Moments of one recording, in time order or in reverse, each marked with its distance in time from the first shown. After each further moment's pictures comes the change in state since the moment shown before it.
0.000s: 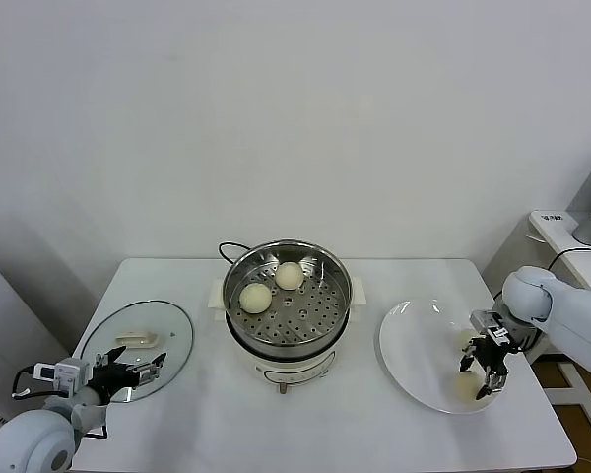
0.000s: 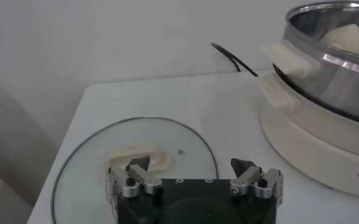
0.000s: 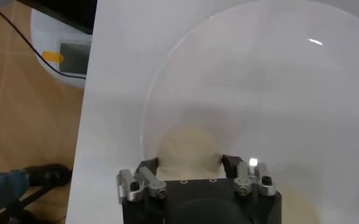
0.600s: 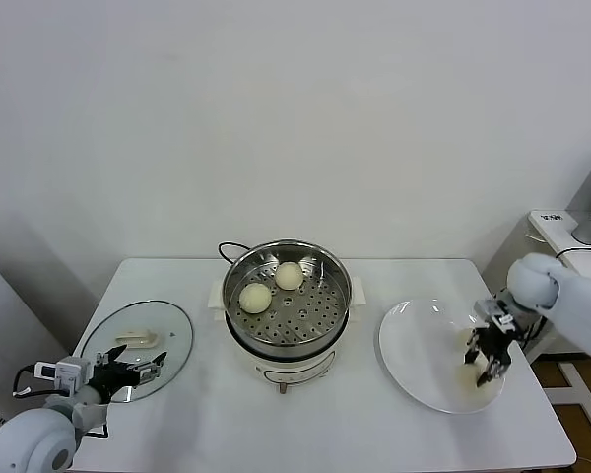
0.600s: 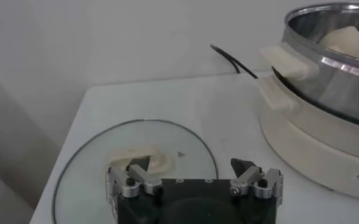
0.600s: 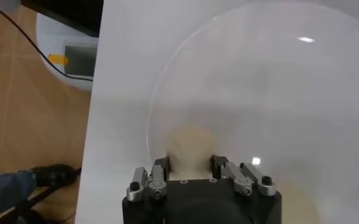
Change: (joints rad) left arm -0.008 0.001 0.006 -0.003 0.000 0.005 -0.007; right arm 0.213 0.007 -0.102 0.009 0.078 0.032 -0.048
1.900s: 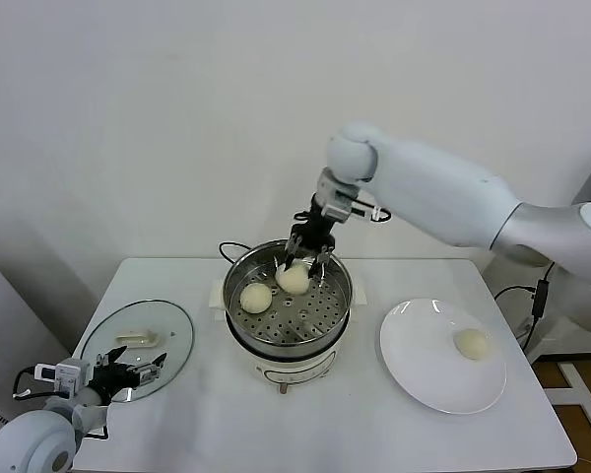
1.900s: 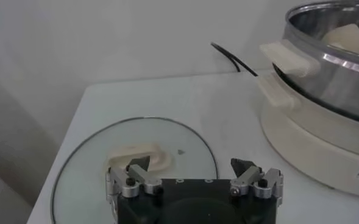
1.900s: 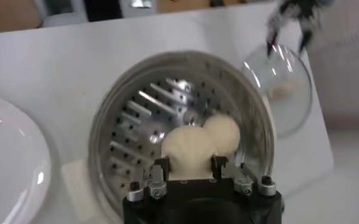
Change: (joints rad) left arm 0.007 0.002 -0.001 0.003 0.000 -0.012 0.002; right arm 0.291 0.662 -0.009 -0.057 0.051 0.710 -0.047
